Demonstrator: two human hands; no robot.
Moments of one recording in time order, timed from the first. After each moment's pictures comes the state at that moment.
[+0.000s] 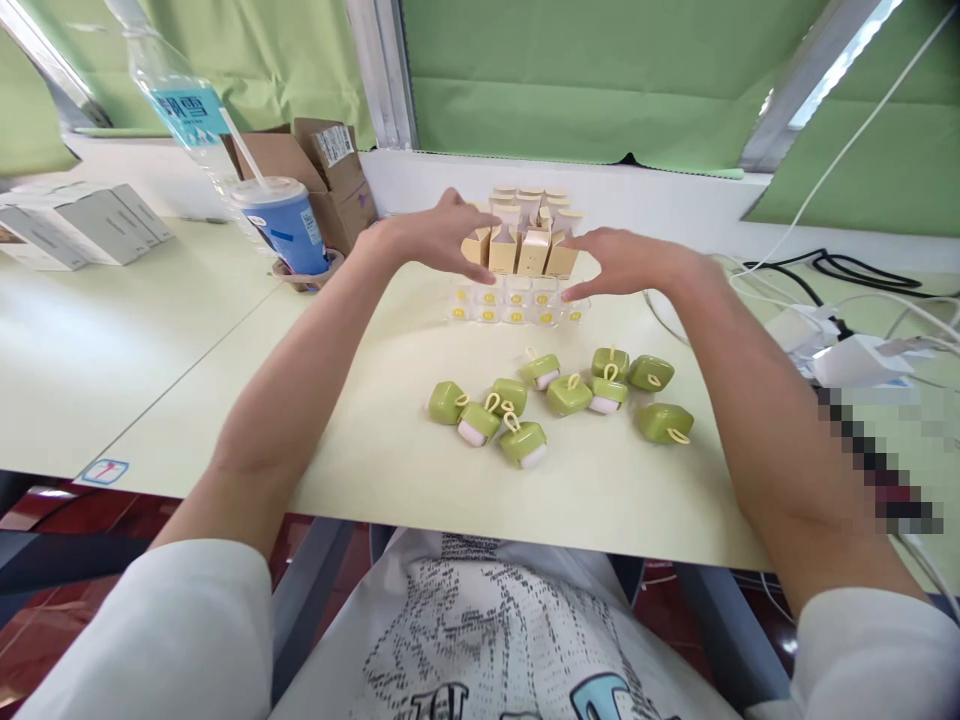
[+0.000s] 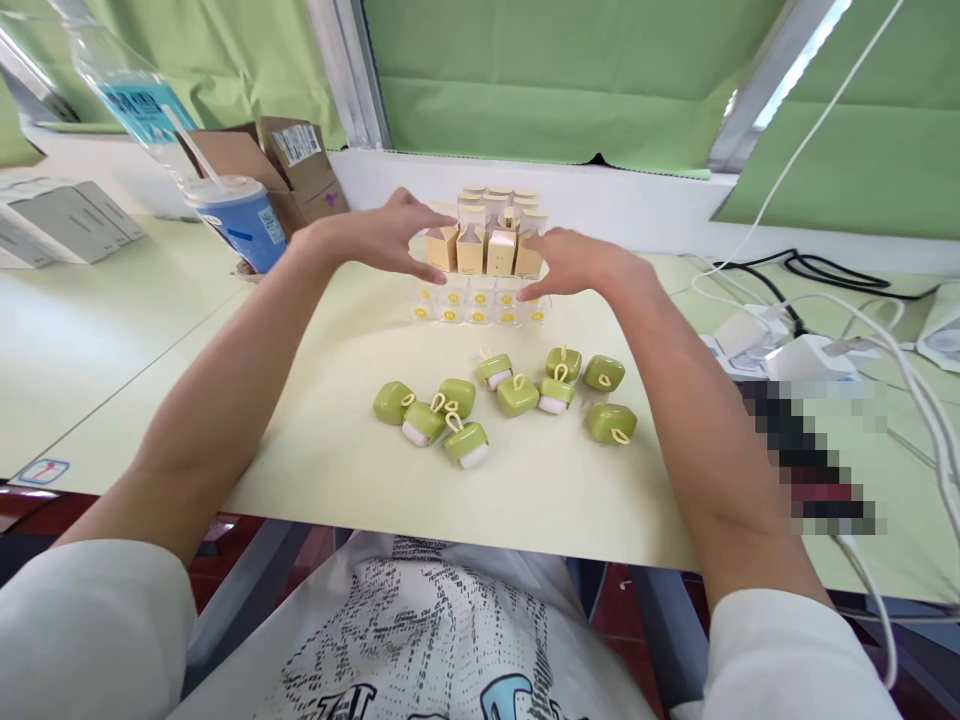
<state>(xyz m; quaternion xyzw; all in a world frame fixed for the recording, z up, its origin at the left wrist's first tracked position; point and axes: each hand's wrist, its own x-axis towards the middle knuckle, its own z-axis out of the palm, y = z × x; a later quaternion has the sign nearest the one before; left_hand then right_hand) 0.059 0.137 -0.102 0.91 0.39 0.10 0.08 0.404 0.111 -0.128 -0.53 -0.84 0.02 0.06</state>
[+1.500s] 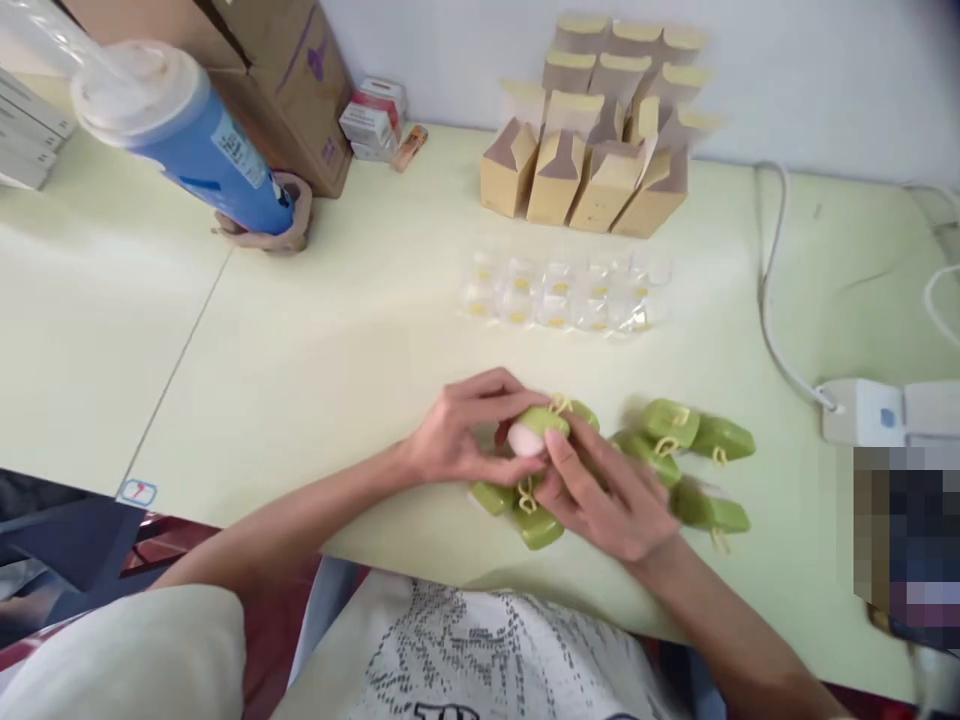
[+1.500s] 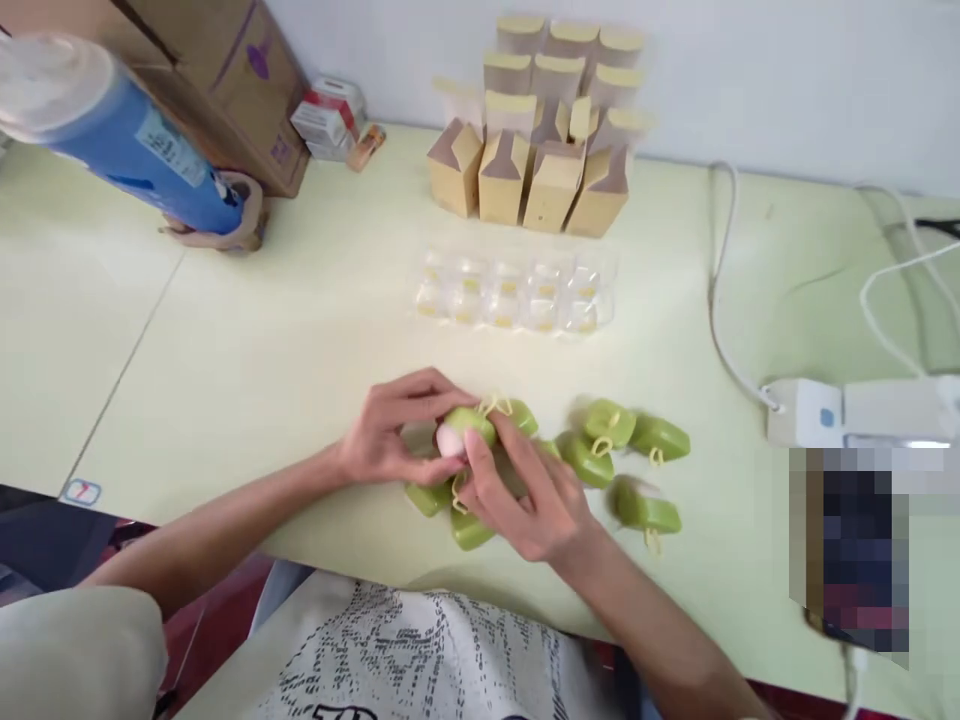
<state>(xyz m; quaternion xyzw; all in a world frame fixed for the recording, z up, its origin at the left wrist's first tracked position) 0.084 -0.015 -0.247 0.77 0.23 0.49 0.35 0.319 -0.082 -0.232 -0.38 -0.83 -0.16 0.38</state>
